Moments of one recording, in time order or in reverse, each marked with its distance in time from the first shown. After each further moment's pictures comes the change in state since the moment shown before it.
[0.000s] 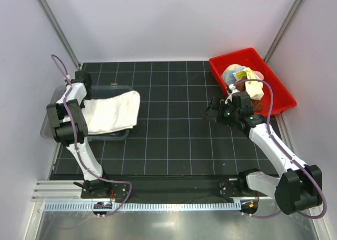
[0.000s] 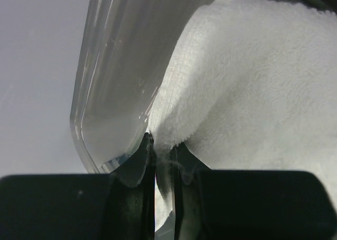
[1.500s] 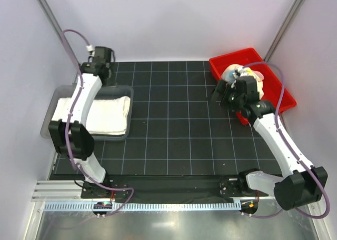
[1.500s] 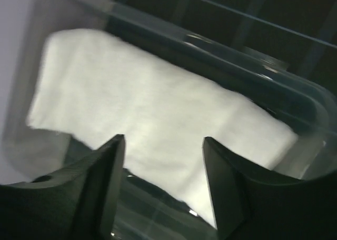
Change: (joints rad) left arm -0.268 -0.180 0.286 -0.202 0.264 -0.169; right arm 0.000 0.018 0.223 -0.143 0.129 0.023
